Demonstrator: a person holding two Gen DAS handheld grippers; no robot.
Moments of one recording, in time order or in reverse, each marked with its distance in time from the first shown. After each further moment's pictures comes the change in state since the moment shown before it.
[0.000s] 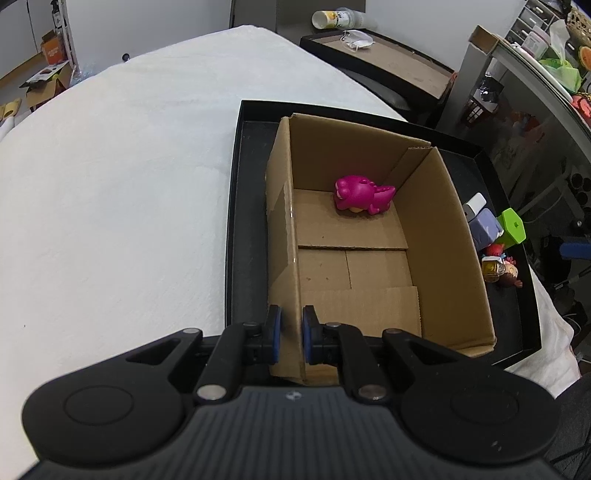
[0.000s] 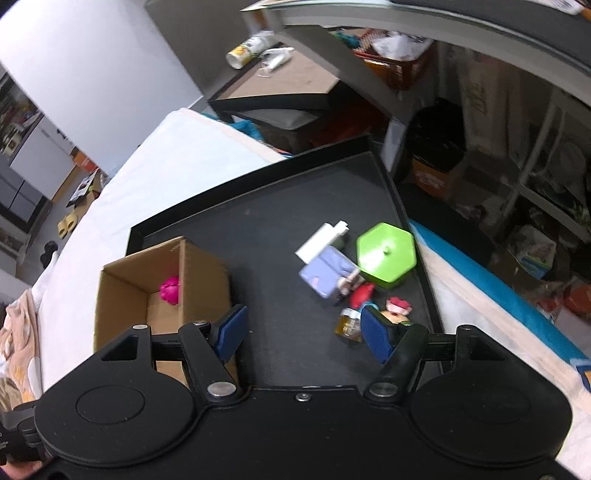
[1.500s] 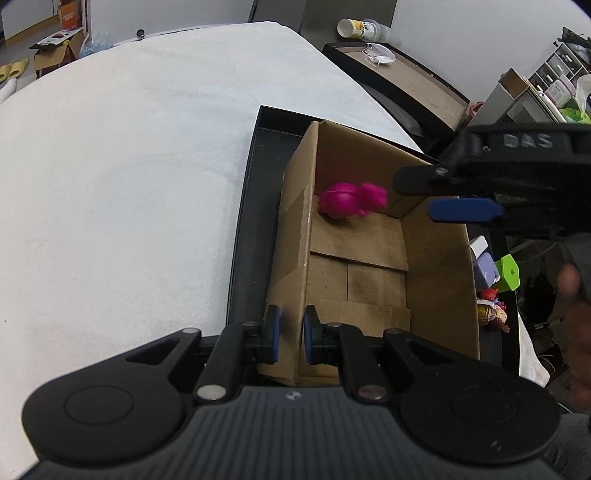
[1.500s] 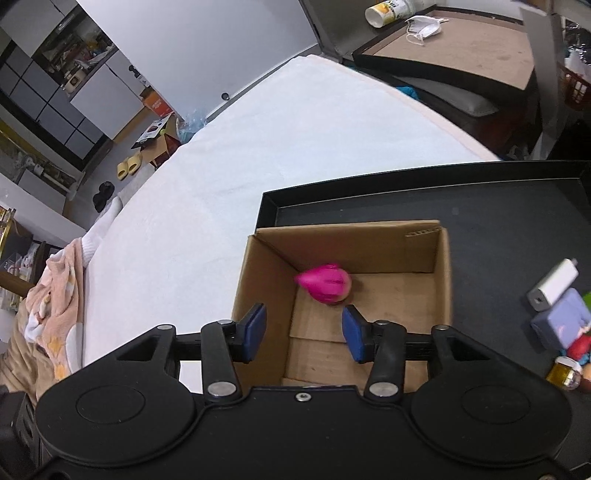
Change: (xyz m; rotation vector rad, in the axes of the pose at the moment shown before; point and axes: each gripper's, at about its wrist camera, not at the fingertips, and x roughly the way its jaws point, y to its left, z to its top) left arm 0.007 0.024 0.019 -0.125 0.001 -0.063; right arm 0.075 0.180 0.015 -0.192 0.108 0.180
